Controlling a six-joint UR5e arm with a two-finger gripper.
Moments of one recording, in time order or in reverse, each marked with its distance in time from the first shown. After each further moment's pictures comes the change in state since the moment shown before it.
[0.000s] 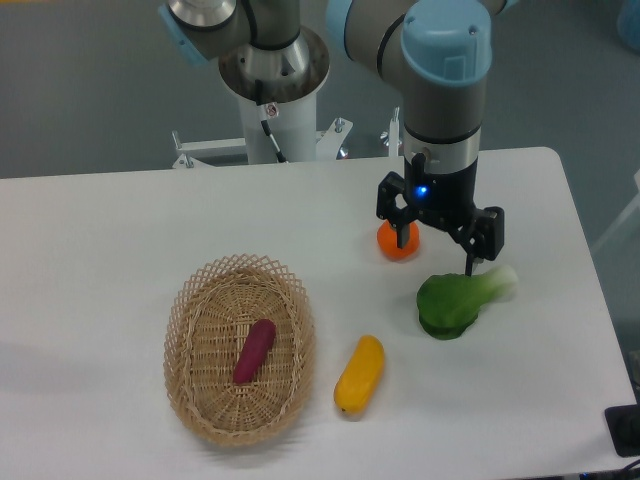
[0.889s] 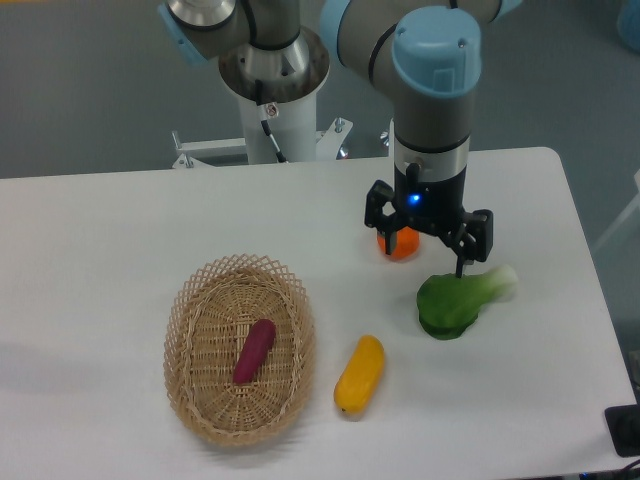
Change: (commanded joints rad) arm -0.043 -0.012 -0.028 0.005 -0.002 -0.212
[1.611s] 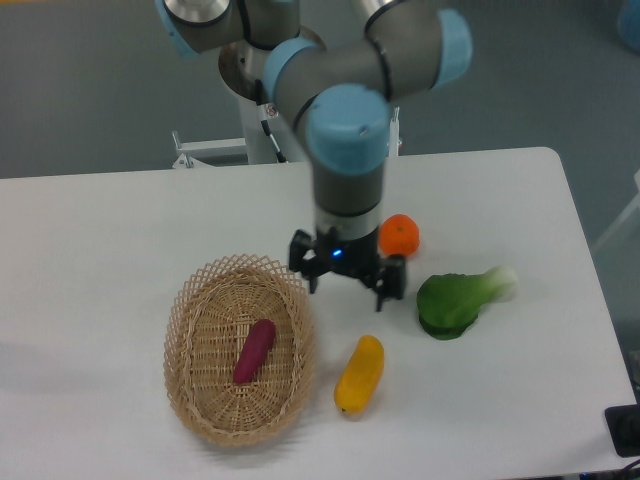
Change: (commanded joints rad) arm -0.224 -0.097 -0.144 0.172 0.009 -0.266
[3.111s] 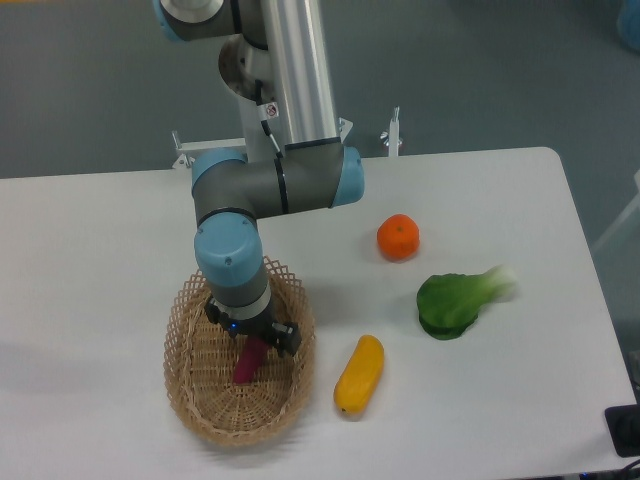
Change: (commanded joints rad) arm -0.123 -0.166 -0.074 0.155 0.074 -0.045
